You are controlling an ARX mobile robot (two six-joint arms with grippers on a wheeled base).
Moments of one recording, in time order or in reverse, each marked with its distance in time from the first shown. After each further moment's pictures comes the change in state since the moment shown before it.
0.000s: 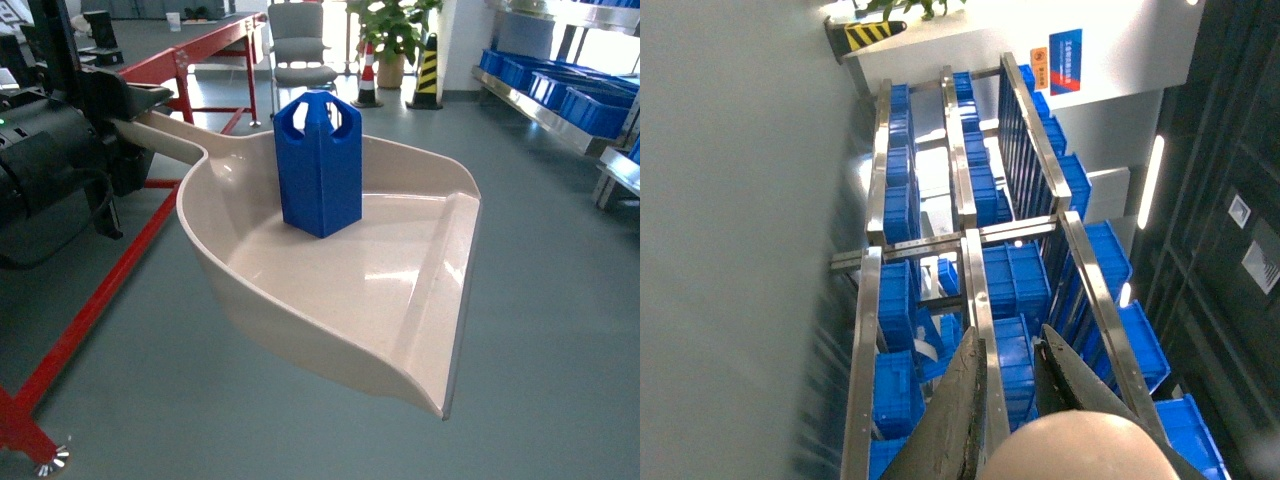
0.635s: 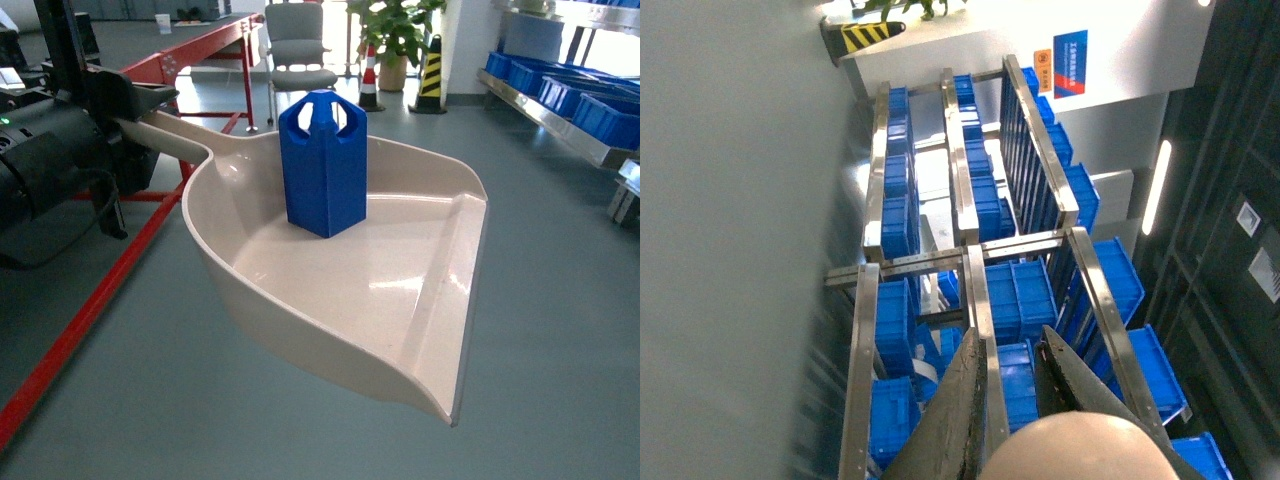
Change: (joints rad) left arm -0.001 0.000 0.000 0.002 0.003 0.000; right arm 0.000 0.000 -0.001 -0.003 0.000 0.000
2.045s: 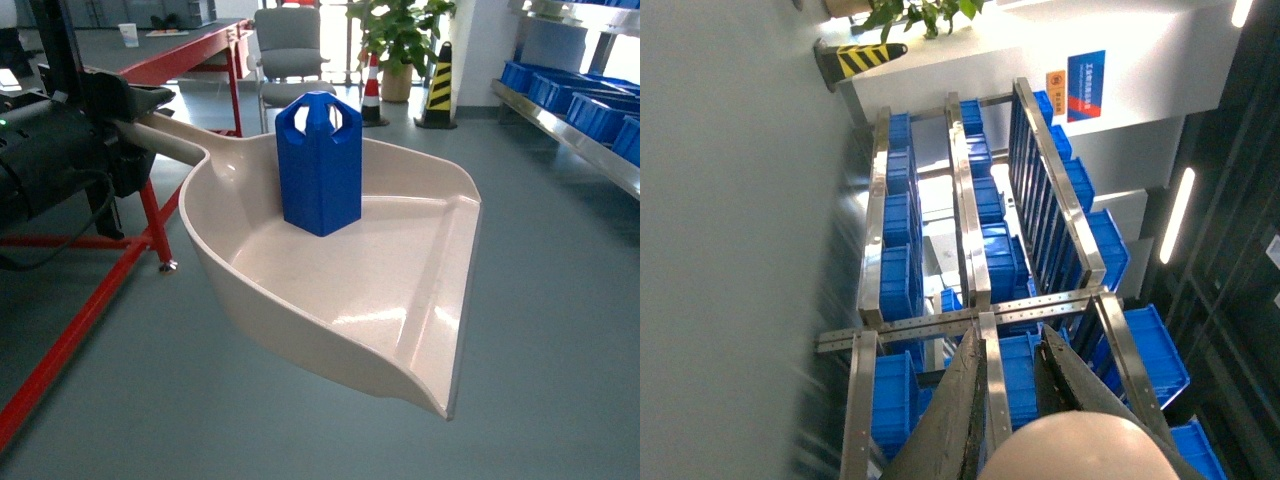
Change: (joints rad) left arm 0.001 0.000 0.000 -0.002 -0.001 0.000; right arm 0.000 0.000 -0.001 -0.002 0.000 0.000
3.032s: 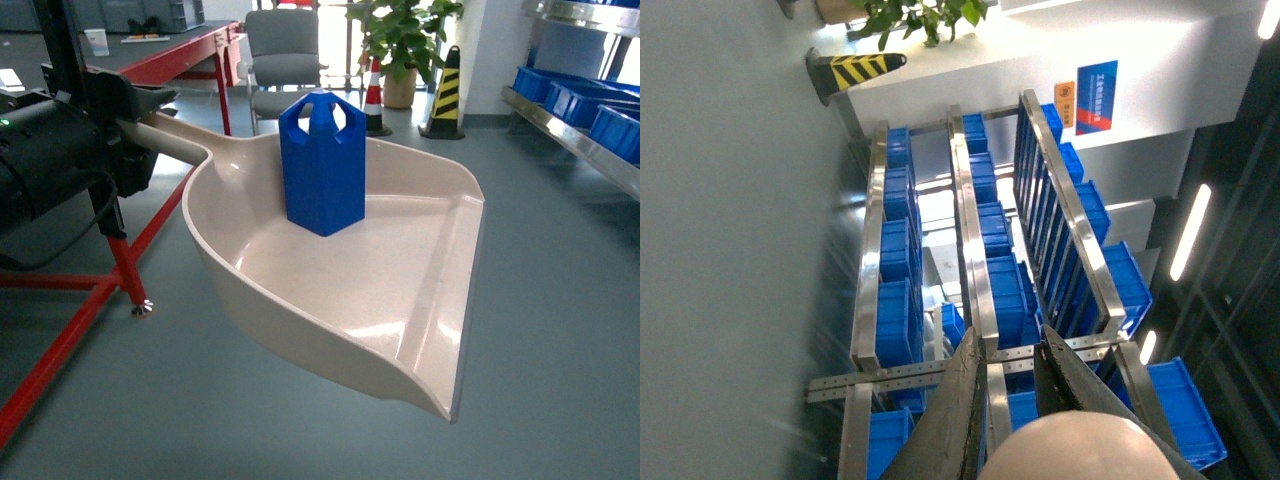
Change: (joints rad) left arm -0.001 0.000 0.000 -0.001 -0.001 0.000; right arm 0.000 0.000 -0.001 0.003 0.000 0.000
